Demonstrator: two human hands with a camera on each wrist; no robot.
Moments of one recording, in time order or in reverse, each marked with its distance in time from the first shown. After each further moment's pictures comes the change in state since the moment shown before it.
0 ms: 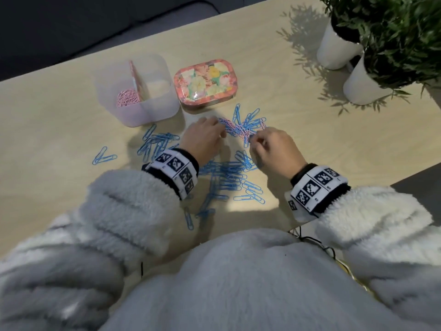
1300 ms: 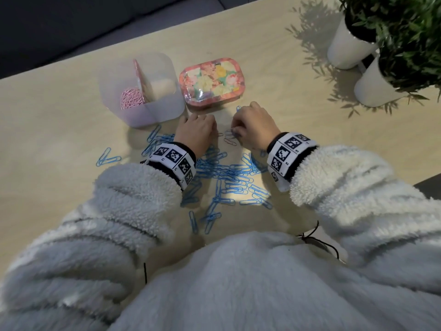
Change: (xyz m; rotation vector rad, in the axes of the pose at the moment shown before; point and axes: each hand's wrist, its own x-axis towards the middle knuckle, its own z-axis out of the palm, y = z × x) left_hand 0.014 -0.035 0.007 0.102 0.027 -0.144; right_hand 0.079 -0.035 0.011 -0.171 -0.112 -0.137
